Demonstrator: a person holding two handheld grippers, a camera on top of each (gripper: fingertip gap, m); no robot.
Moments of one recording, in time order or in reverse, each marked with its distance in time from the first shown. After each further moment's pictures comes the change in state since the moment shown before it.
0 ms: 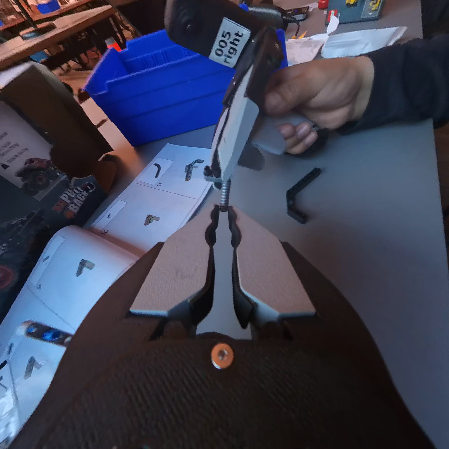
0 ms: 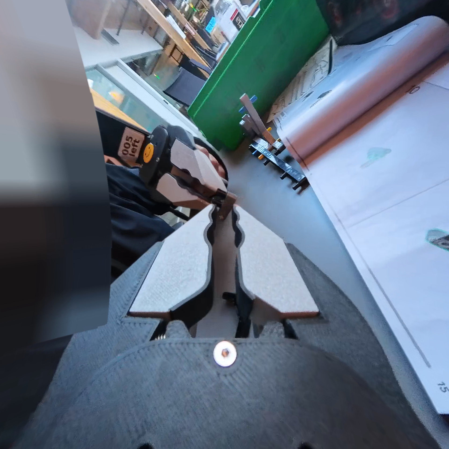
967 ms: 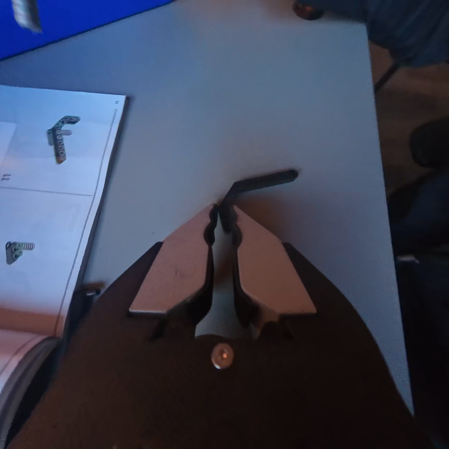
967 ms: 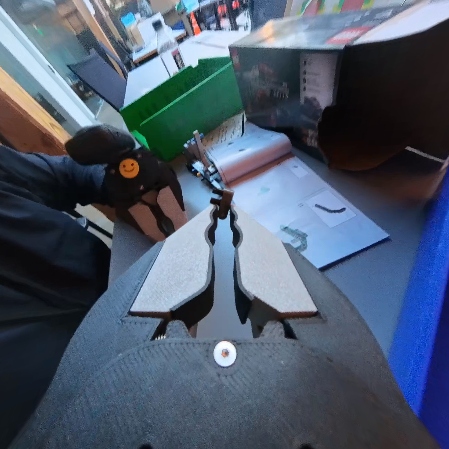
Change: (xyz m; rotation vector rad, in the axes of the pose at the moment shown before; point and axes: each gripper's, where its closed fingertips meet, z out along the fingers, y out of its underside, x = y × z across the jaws) left arm 0.062 0.038 0.037 -0.322 0.424 0.017; right arm 0.000 -0.036 -0.087 0.052 0.395 -0.385
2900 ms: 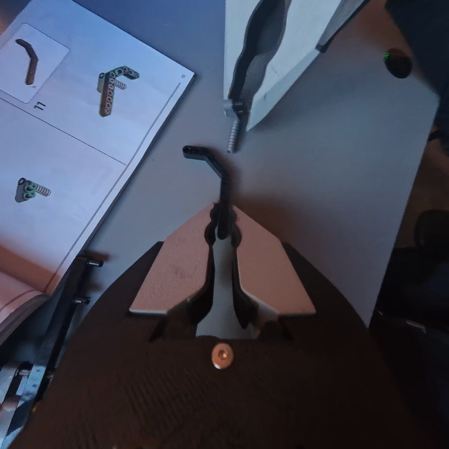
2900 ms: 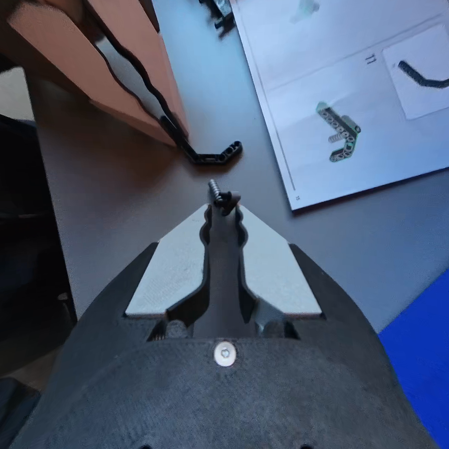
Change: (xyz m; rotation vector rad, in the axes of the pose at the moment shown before) left arm -0.026 -0.006 0.005 -0.081 -0.152 -0.373; right arm 0.010 0.113 0.006 -0.639 0.024 -0.113
